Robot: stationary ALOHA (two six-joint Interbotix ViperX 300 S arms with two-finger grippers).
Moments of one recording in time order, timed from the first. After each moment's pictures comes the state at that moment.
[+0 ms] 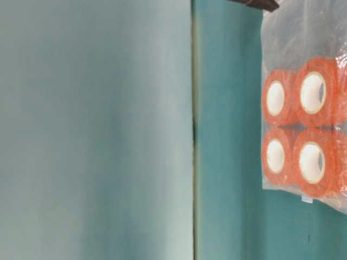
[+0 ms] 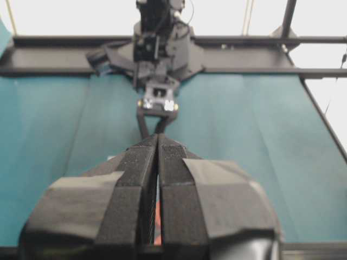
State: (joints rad) left arm -0.01 -0.88 1.02 0.01 -0.14 0.01; right arm 0.04 -0.07 1.10 0.60 -0.26 0.96
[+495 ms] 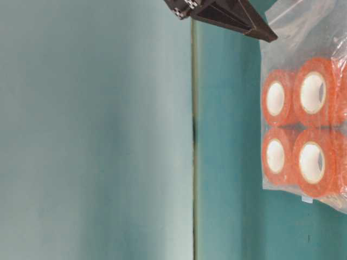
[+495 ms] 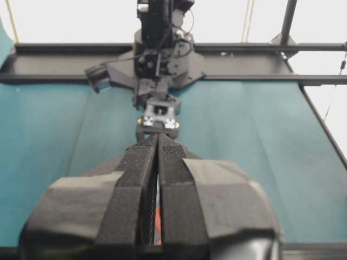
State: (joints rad) left arm -0.01 -0.89 1.02 0.01 -0.14 0.01; right arm 0.05 0.01 1.03 0.60 -0.31 0.96
